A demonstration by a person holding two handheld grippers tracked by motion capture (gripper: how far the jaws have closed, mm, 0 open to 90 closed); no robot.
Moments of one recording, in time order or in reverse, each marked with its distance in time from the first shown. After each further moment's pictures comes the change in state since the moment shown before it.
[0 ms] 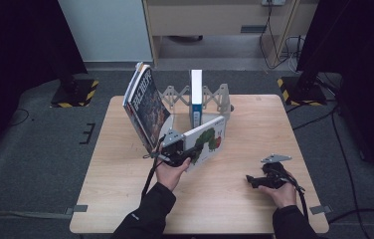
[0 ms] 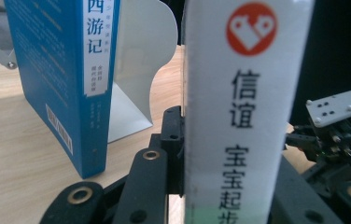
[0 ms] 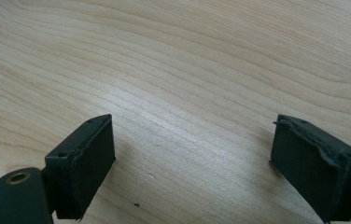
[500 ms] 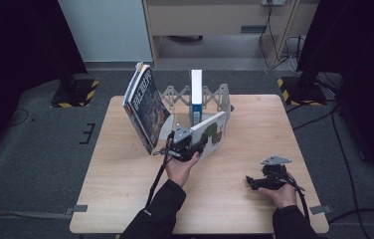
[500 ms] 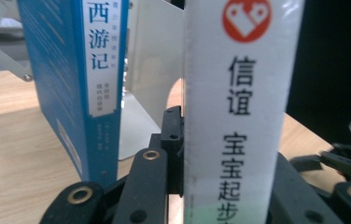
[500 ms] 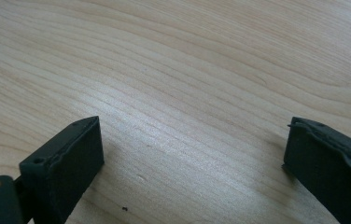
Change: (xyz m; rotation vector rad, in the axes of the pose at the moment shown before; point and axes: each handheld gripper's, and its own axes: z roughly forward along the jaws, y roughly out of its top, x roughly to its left) left arm -0.003 0.002 0.029 -0.032 0.108 0.016; right arm 0.000 -0.007 0.004 -0.043 -0.027 -0.032
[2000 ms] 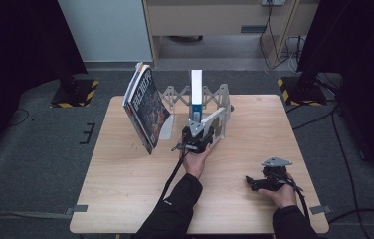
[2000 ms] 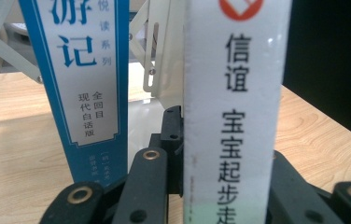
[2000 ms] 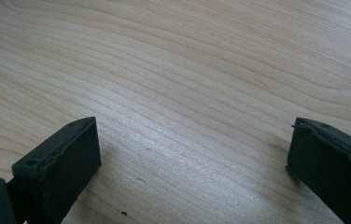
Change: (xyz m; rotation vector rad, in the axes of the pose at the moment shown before) left arm -0.001 -0.011 0.063 -0.021 0.145 -0.014; right arm 0.001 -0.004 0.001 -0.039 0.000 0.007
